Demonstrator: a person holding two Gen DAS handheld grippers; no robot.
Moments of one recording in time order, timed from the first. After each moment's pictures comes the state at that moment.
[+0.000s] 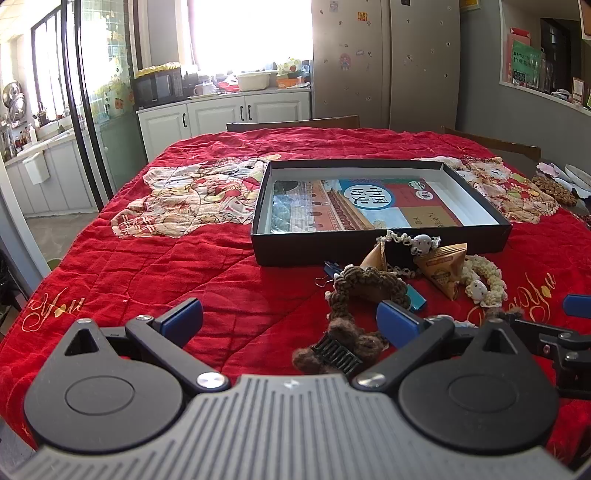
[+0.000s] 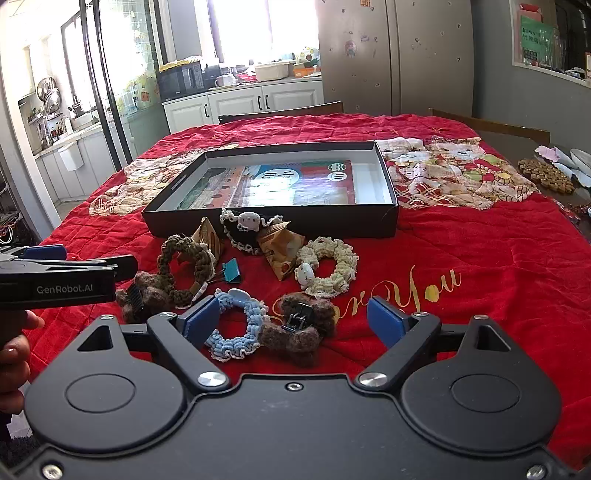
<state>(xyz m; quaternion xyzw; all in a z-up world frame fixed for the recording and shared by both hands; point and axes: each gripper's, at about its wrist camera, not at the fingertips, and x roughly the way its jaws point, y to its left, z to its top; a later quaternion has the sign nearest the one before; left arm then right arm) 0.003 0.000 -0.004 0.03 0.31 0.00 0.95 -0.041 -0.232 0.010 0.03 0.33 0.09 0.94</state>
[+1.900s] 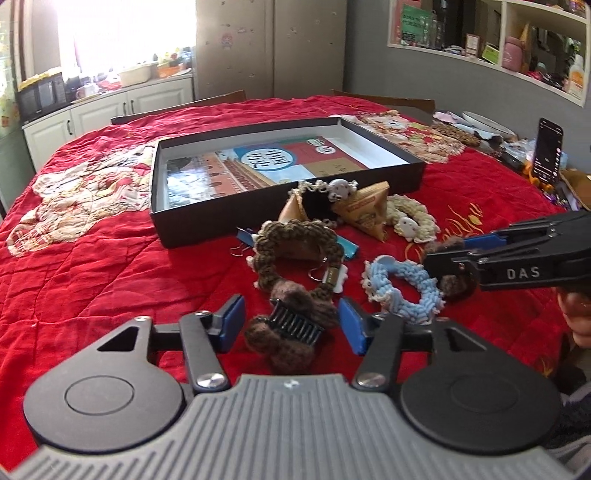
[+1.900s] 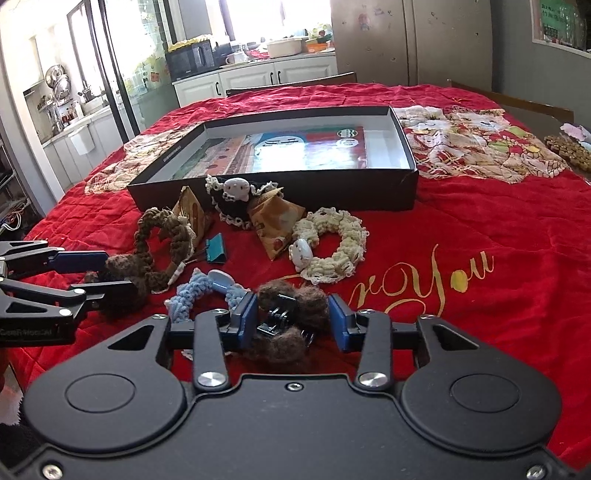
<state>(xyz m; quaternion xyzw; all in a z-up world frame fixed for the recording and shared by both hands) 0.015 0.008 -0.036 0.07 0.33 -0.20 0.92 -0.002 -0.238 -0.032 0.04 0.37 0.12 0.92</state>
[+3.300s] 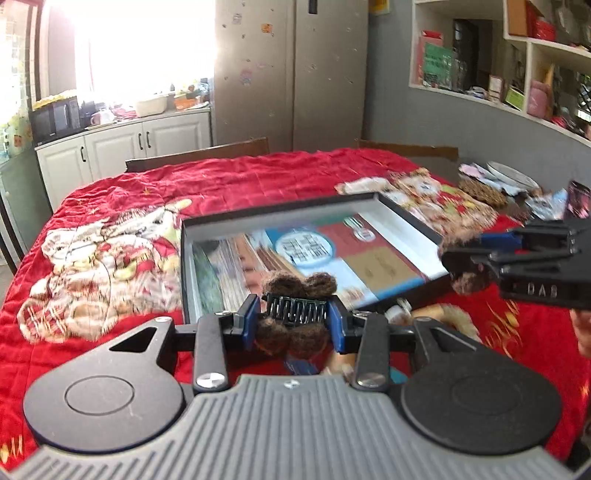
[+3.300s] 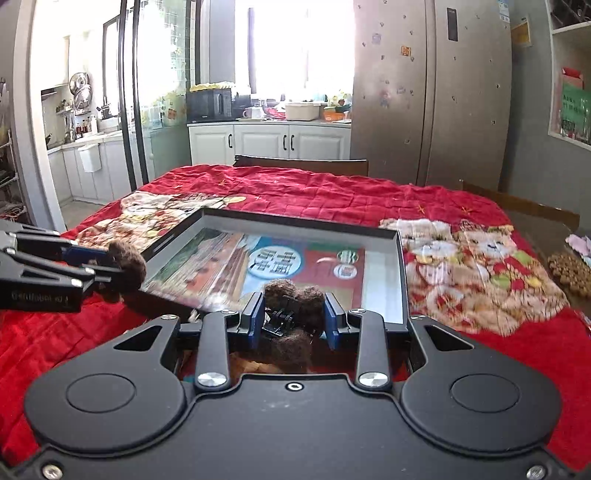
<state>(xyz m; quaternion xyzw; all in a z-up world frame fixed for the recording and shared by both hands) 0.102 0.016 0.017 0.04 0.28 -0.18 0.94 0.072 -0.226 0.030 -0.03 0.26 0.13 0.96</state>
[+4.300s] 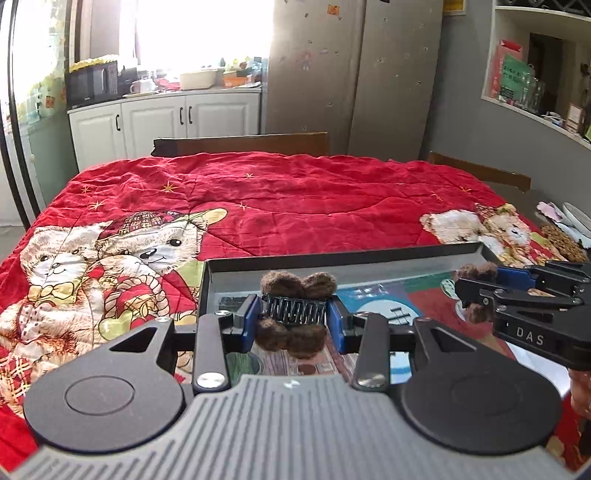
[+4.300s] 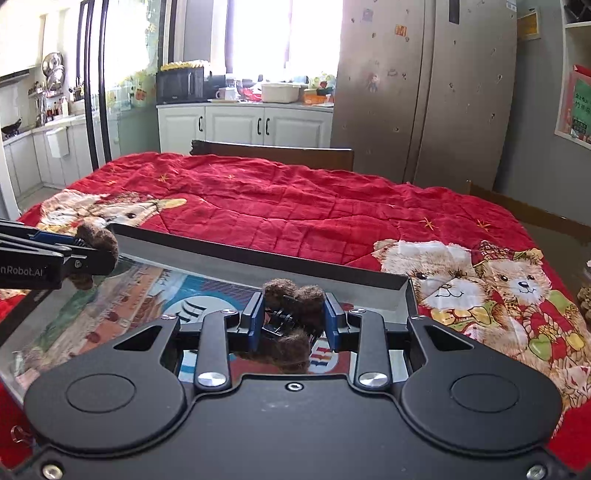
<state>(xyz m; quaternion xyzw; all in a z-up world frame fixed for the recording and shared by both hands) 0.251 0.013 -0.012 0.00 0.31 -0.10 0.94 0.250 -0.208 -0.017 -0.05 0.29 0.09 0.95</state>
